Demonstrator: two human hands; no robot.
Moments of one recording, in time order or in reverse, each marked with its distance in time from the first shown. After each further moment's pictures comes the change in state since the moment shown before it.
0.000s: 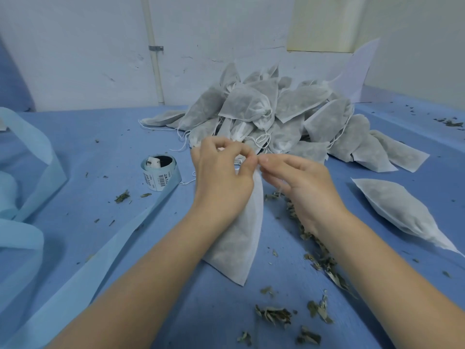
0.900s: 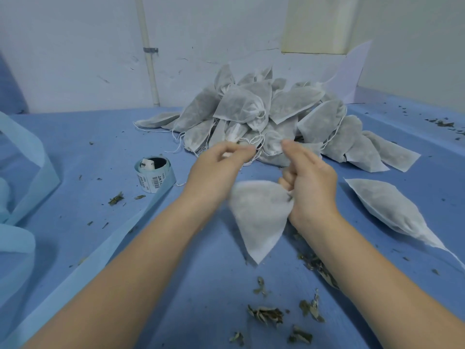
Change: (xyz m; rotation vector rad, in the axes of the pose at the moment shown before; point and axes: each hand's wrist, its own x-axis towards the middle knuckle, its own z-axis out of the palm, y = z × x) left_hand 0.010 0.008 -0.010 -0.436 -0.184 -0.369; right_hand 0.002 -0.005 0.007 0.382 0.342 -0.030
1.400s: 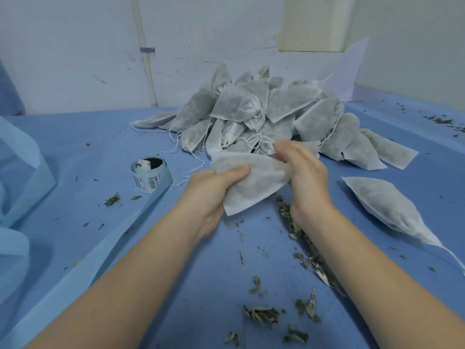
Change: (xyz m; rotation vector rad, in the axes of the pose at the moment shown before) left_hand 0.001 -0.019 0.006 -0.578 -0.114 -0.323; right_hand 0.013 0.002 -0.008 -0.243 -0.024 -0.058
